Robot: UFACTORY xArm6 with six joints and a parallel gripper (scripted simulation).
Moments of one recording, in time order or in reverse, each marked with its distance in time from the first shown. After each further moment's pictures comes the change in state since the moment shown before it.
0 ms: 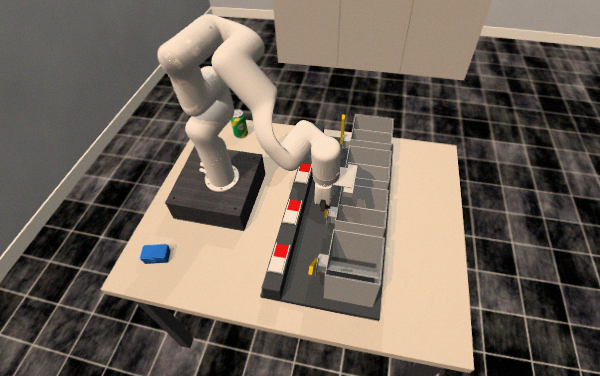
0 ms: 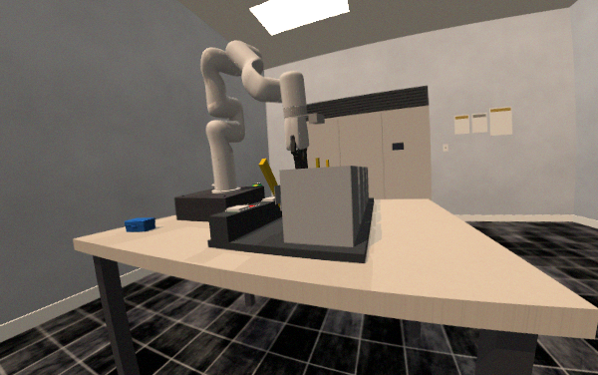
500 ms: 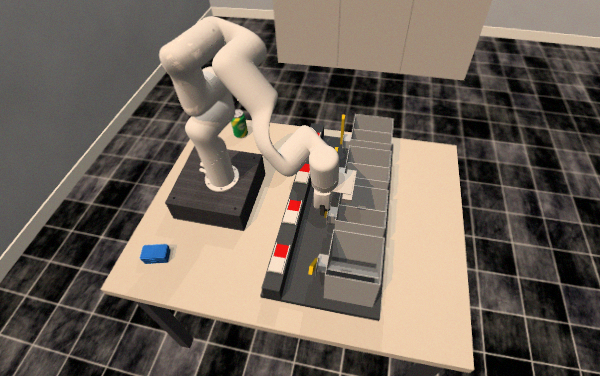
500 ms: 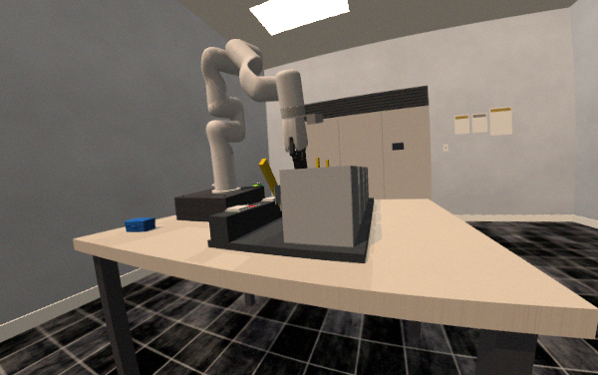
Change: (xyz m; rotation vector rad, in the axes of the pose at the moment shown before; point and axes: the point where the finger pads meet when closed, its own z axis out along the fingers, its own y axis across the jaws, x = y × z) arm 0.000 0.008 0.000 0.077 0.000 0.000
